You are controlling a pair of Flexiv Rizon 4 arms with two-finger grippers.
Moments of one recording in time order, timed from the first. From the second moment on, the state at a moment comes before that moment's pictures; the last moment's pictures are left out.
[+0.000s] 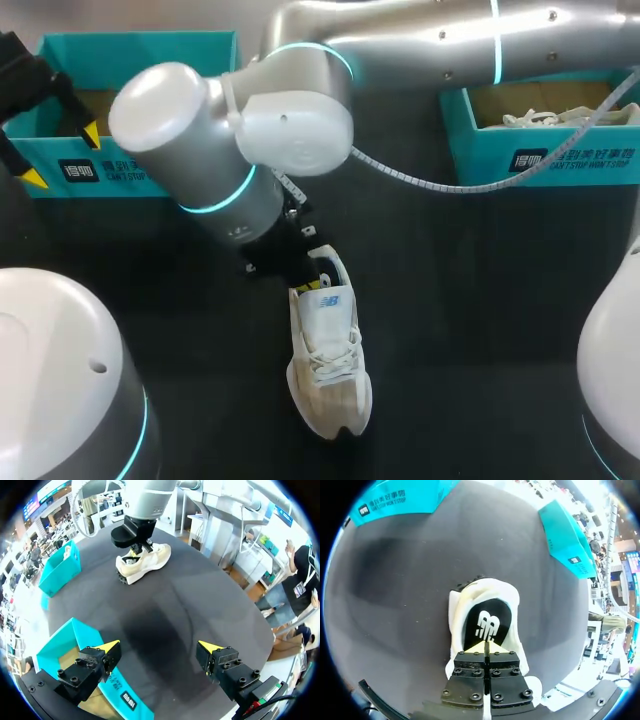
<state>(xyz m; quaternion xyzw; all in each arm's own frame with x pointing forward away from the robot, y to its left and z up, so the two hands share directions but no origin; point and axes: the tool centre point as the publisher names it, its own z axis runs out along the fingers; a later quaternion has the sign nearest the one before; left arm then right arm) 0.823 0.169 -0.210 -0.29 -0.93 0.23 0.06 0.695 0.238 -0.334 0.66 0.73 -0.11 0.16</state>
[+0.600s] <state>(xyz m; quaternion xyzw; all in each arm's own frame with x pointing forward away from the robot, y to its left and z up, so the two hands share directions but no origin) 0.823 0.169 -0.210 -0.29 -0.93 0.23 0.06 0.700 0.214 -0.360 0.66 0.71 -0.16 0.17</state>
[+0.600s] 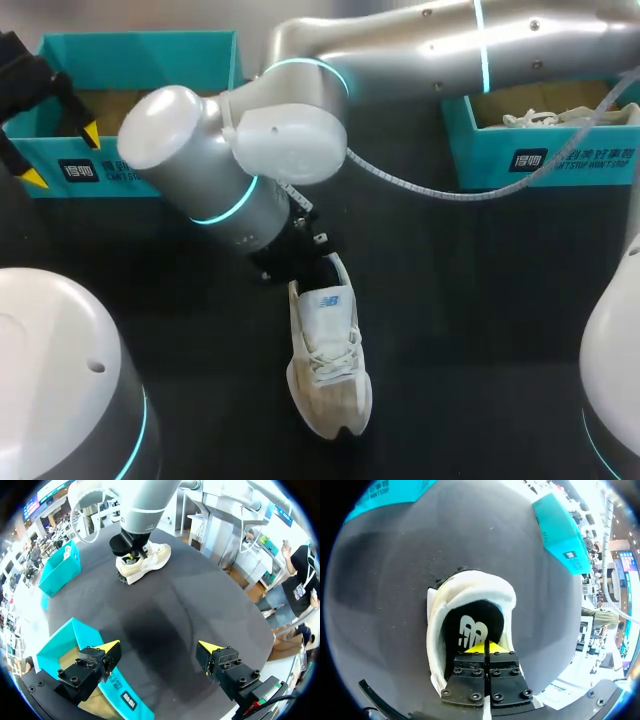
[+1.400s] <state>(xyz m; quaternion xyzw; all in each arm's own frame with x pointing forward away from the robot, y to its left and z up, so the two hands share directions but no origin) 0.823 0.169 -0.210 -0.29 -0.93 0.23 0.06 0.705 0.204 -0.361 0.66 0.71 -0.17 0.20</state>
